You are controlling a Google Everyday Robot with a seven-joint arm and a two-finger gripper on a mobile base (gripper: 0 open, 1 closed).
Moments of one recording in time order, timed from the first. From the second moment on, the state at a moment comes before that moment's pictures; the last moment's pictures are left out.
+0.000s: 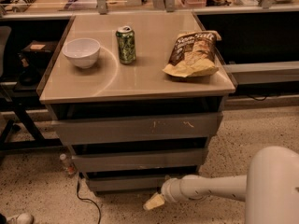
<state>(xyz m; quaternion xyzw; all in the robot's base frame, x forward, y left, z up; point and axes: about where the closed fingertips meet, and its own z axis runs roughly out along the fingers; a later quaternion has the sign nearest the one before) 0.501 -0.032 0.259 -0.39 0.85 0.23 0.26</state>
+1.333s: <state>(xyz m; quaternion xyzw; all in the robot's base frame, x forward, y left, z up) 0.553 -0.026 0.208 -0.39 0.85 0.21 0.28</state>
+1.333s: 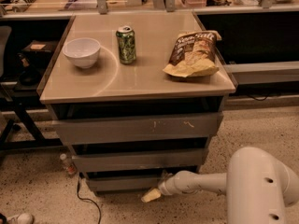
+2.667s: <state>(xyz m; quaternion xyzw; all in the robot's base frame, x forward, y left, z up) 0.539 -0.023 0.194 -0.40 0.86 0.22 0.24</state>
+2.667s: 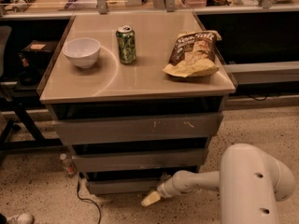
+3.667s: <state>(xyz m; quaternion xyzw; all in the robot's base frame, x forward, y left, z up) 0.485 -0.032 0.216 -0.39 0.86 0.26 0.22</state>
